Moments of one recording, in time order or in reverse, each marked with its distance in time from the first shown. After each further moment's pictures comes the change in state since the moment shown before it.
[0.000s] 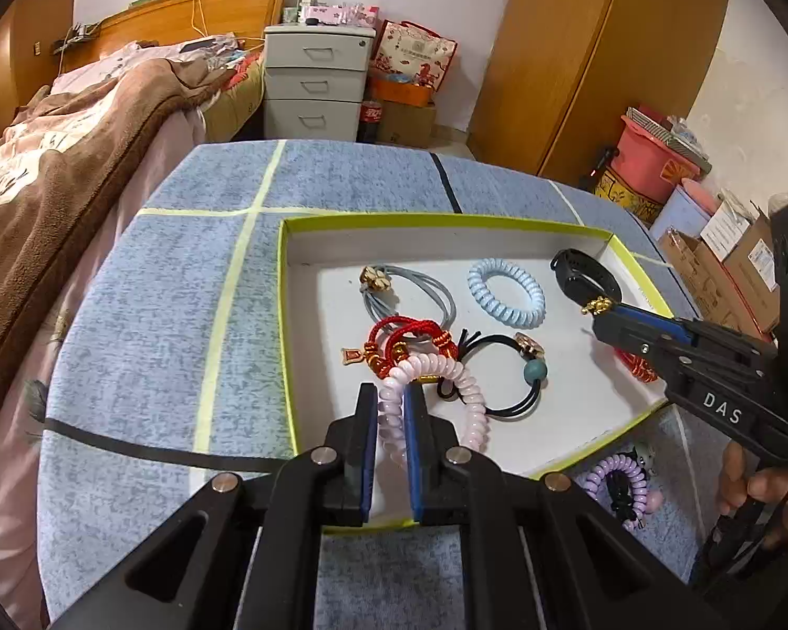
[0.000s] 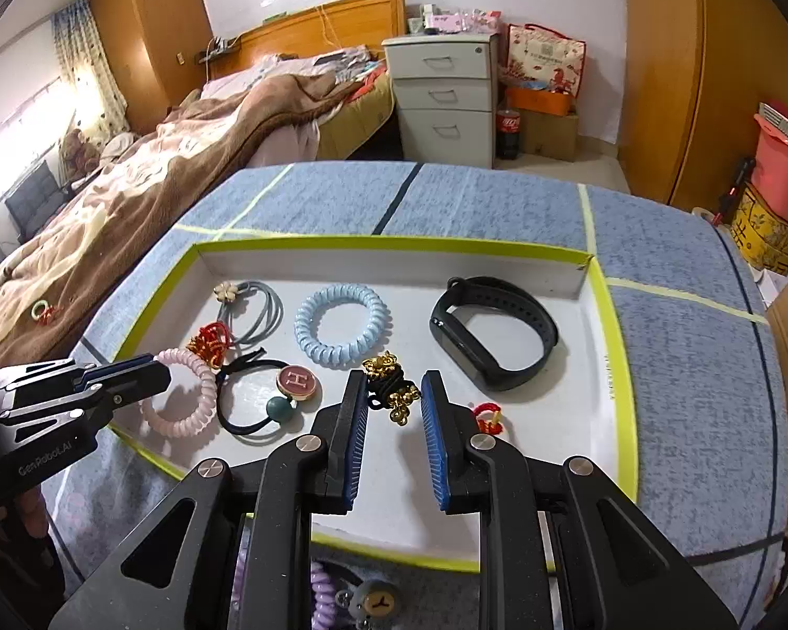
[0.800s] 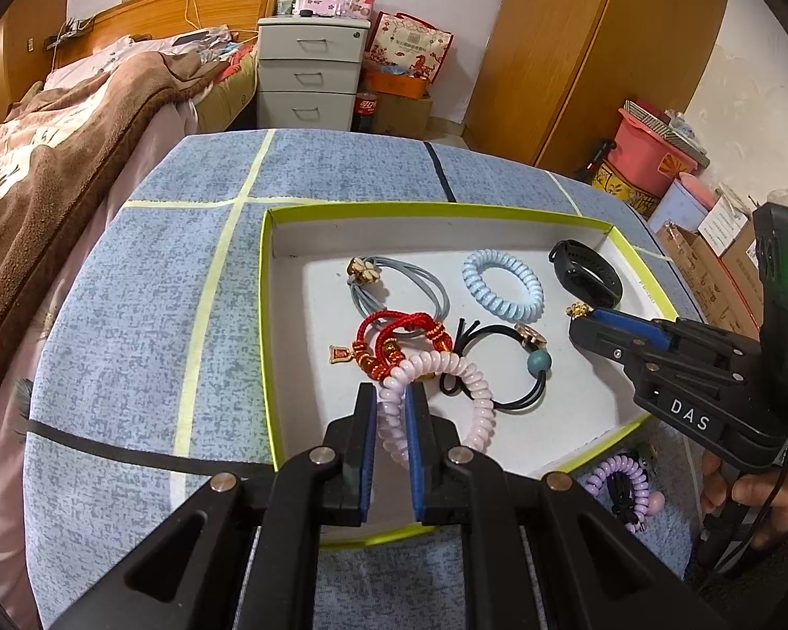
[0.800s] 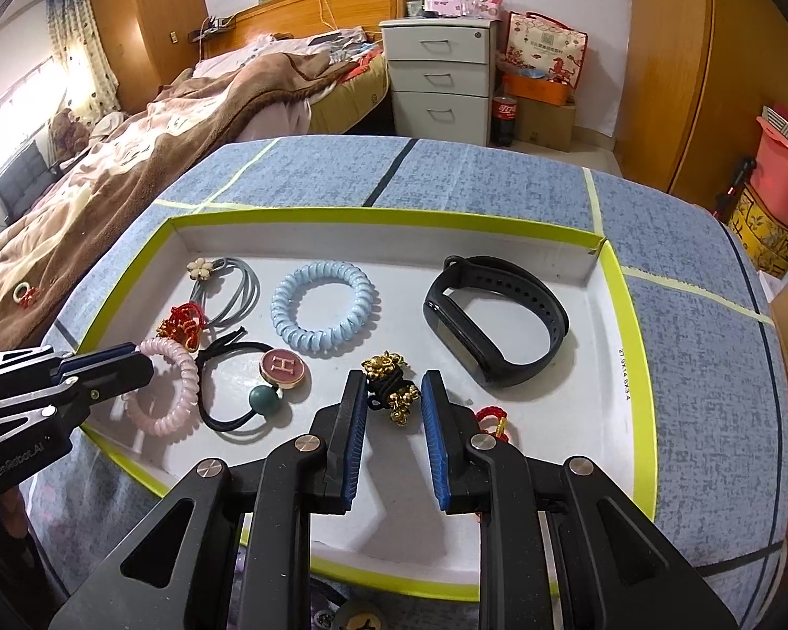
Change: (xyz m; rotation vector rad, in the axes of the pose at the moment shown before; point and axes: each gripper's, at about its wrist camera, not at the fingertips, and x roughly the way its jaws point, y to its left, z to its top) left arm 0.007 -0.001 0.002 0.002 0.018 -0.020; right arm 0.017 -0.001 -0.001 -0.022 0.043 -0.039
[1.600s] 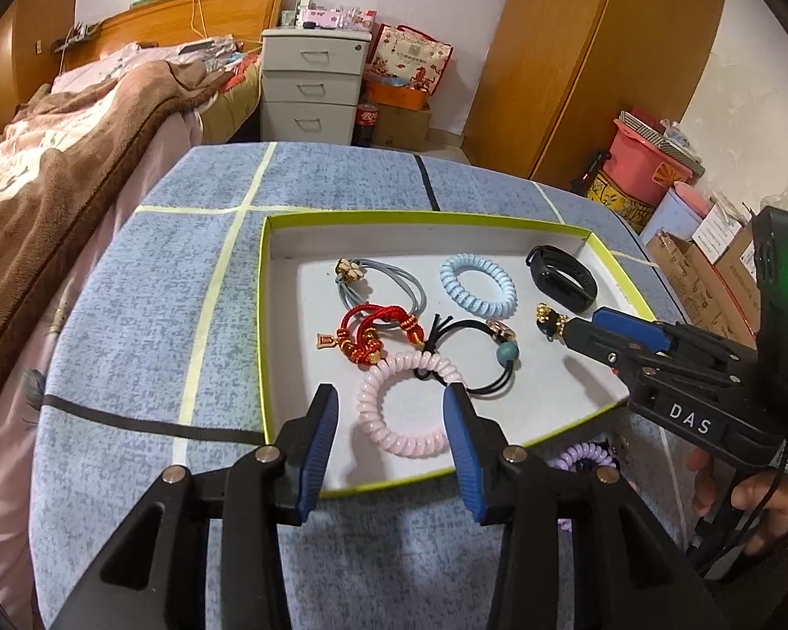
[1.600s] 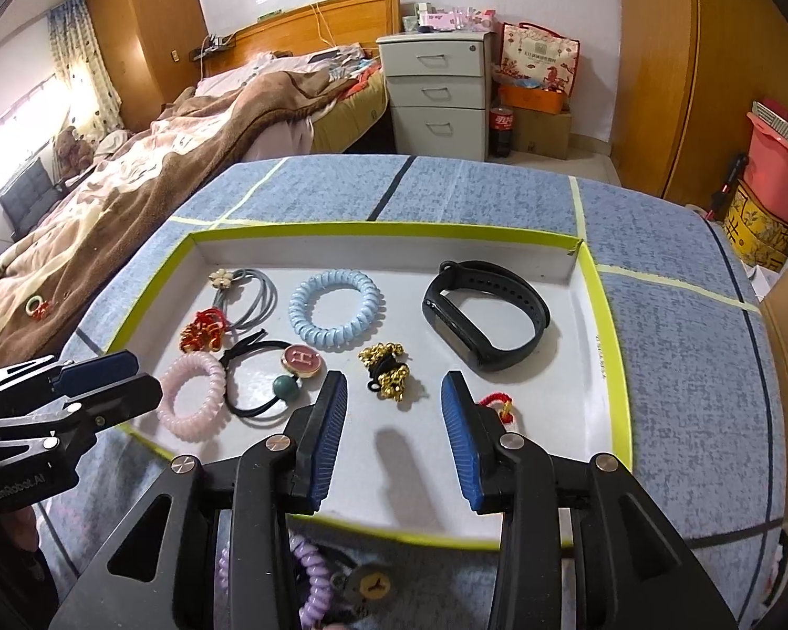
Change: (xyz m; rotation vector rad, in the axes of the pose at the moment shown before) left arm -0.022 -0.012 -0.011 -0.006 -0.038 0.008; right arm -0.026 0.000 -0.009 0.026 -0.048 0.017
